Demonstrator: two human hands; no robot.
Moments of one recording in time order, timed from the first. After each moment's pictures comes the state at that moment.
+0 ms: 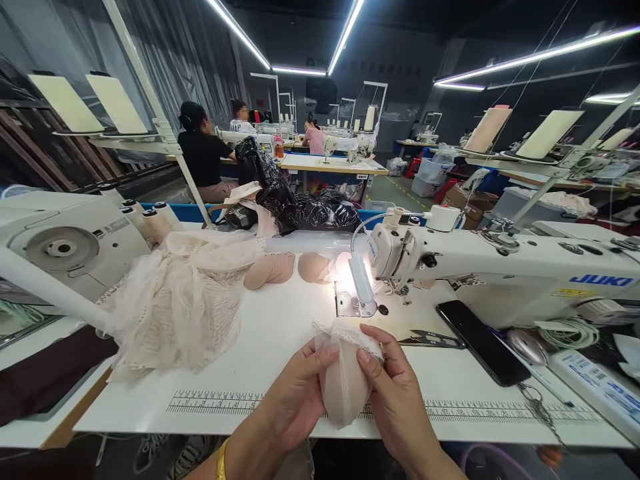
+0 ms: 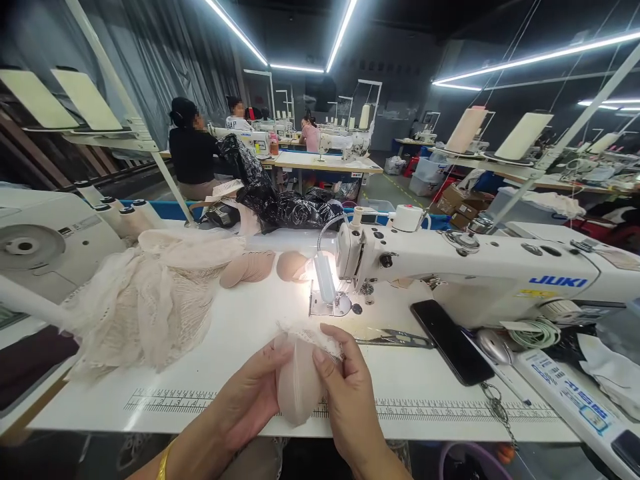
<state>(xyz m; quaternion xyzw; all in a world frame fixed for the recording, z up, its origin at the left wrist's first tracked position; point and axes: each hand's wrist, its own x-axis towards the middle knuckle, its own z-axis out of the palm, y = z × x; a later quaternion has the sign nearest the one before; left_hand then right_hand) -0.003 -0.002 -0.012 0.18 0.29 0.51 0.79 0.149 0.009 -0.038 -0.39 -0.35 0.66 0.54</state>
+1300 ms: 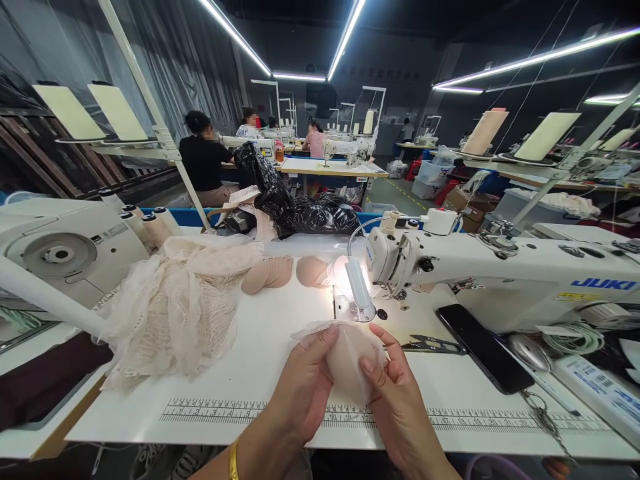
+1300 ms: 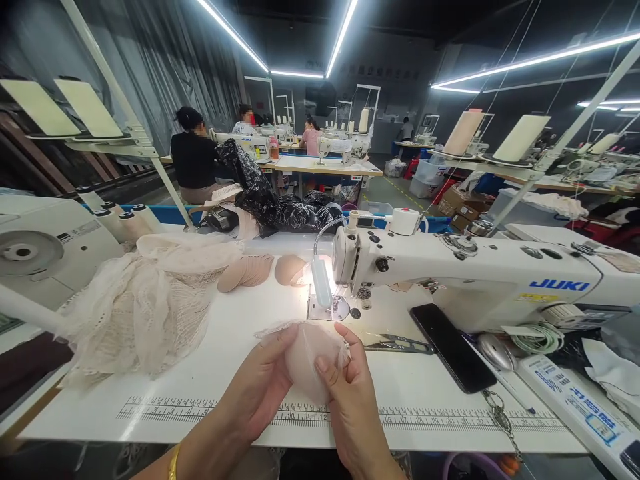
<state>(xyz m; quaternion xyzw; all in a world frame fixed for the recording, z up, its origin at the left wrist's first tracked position) 0.018 0.019 0.001 0.16 0.35 0.59 0.71 0.155 0.012 -0.035 -0.38 -0.28 0.69 0.55</state>
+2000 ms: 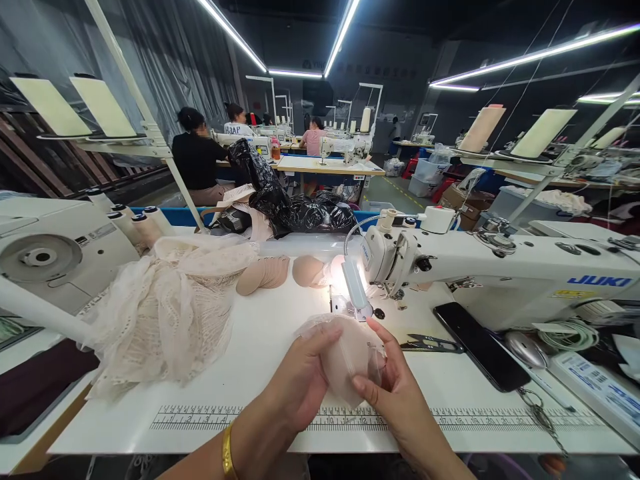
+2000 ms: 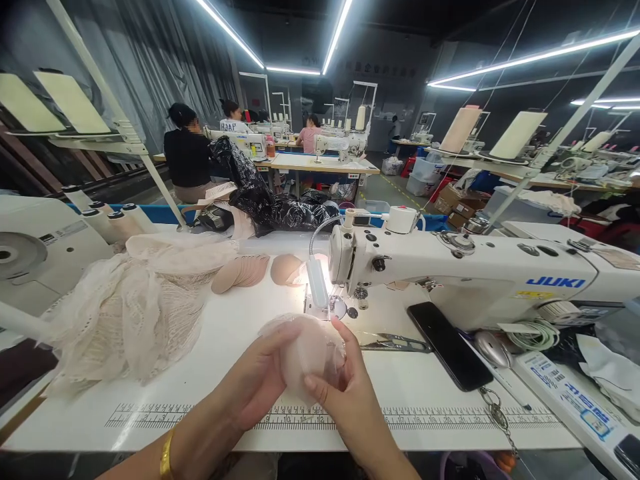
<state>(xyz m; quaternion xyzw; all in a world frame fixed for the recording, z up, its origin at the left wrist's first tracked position) 0.012 0.031 0.008 0.21 0.37 0.53 0.73 0.169 0.012 -0.040 -0.40 -0.38 0.67 0.50</state>
